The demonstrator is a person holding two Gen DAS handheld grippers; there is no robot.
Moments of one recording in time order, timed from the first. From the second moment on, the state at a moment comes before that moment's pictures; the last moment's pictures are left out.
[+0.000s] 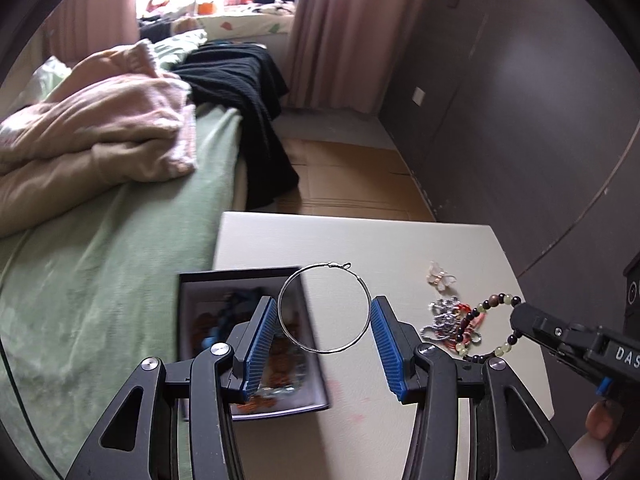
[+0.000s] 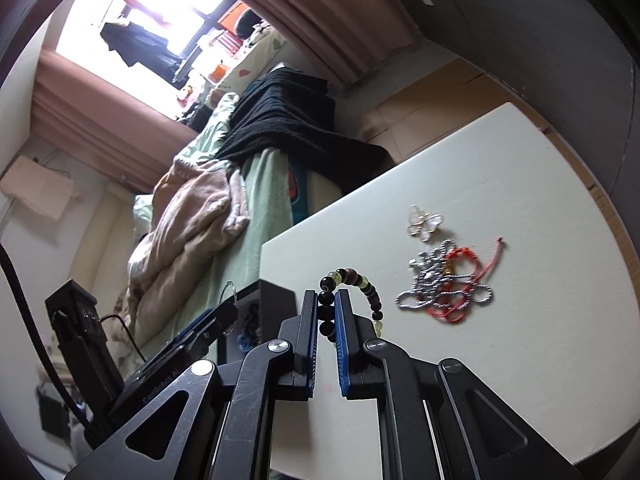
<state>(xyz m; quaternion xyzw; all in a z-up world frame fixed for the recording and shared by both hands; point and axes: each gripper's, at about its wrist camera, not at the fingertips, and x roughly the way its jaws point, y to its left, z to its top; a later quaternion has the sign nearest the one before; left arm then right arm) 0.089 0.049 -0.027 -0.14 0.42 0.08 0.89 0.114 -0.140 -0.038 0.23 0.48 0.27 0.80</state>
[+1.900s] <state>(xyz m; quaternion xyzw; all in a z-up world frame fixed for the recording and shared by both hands) 0.086 0.050 -0.008 -0.17 0.38 0.09 0.90 0.105 -0.175 -0.015 0.26 0.43 0.22 0.84</state>
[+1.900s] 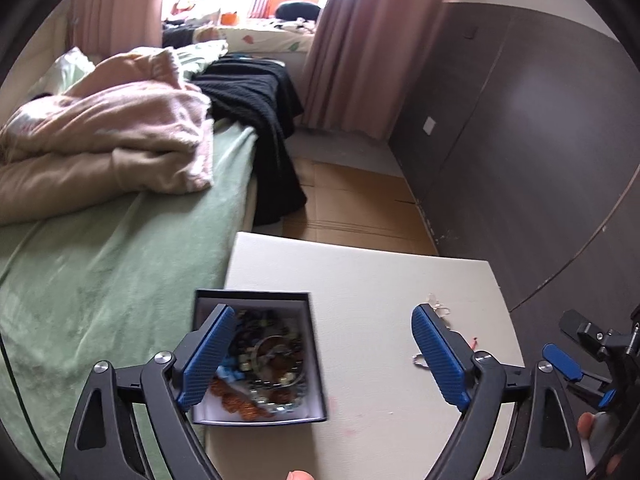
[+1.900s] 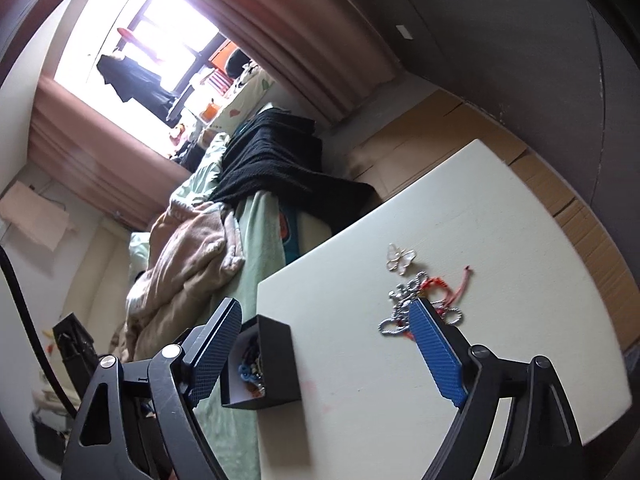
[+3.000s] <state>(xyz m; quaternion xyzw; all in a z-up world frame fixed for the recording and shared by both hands) 0.178 -0.080 -0.091 -0.04 0.49 0.00 0.87 0.140 -0.257 -0.044 0.29 0.48 0.11 0.82</state>
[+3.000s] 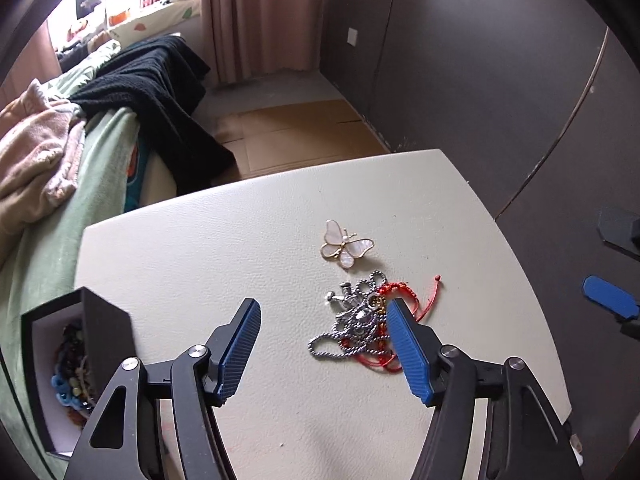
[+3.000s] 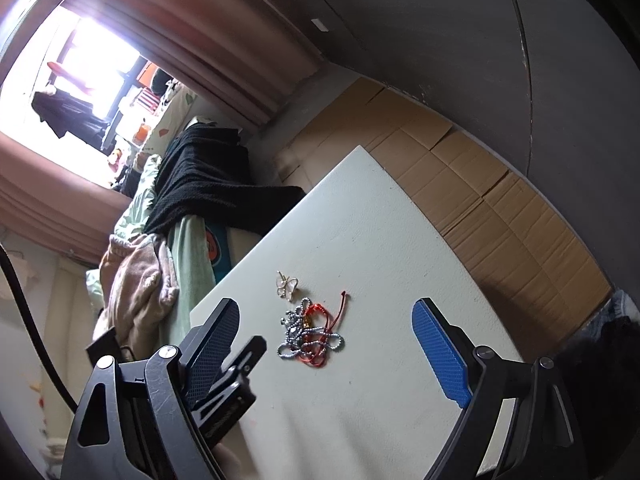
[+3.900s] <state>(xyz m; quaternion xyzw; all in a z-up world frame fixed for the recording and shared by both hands) 0.174 -0.070 -0.114 -0.06 0.49 -0.02 0.87 0.150 -0.242 -0.061 0.27 0.51 0.11 0.81</state>
